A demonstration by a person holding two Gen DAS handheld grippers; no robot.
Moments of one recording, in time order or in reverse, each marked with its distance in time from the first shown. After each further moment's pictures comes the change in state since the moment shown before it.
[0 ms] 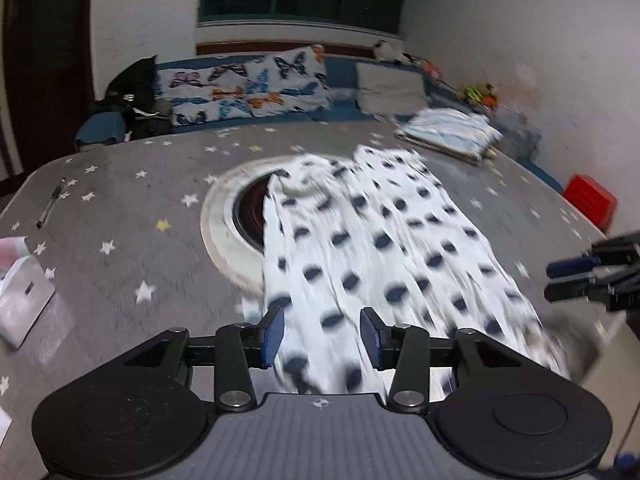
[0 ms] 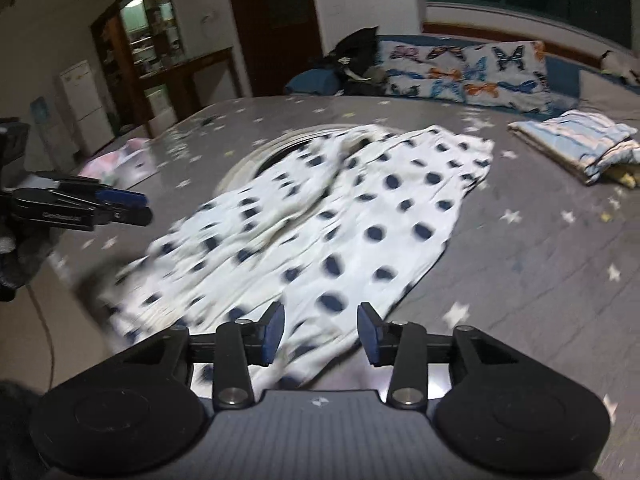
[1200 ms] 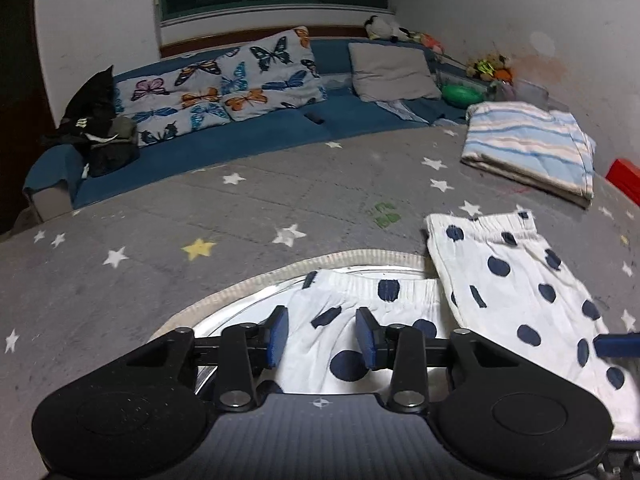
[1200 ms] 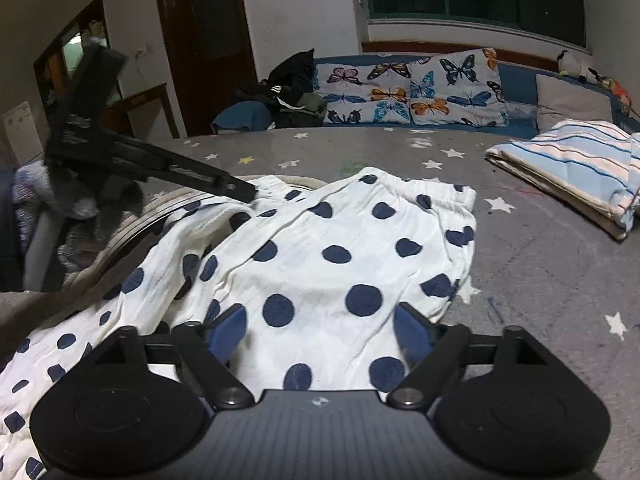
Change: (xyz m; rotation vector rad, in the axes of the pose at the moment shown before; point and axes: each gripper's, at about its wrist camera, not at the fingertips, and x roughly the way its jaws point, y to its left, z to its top) left arm 0.275 0.007 0.154 0.132 0.056 0.008; right arm 0.165 -0.081 0.081 0.069 -0.109 -0.125
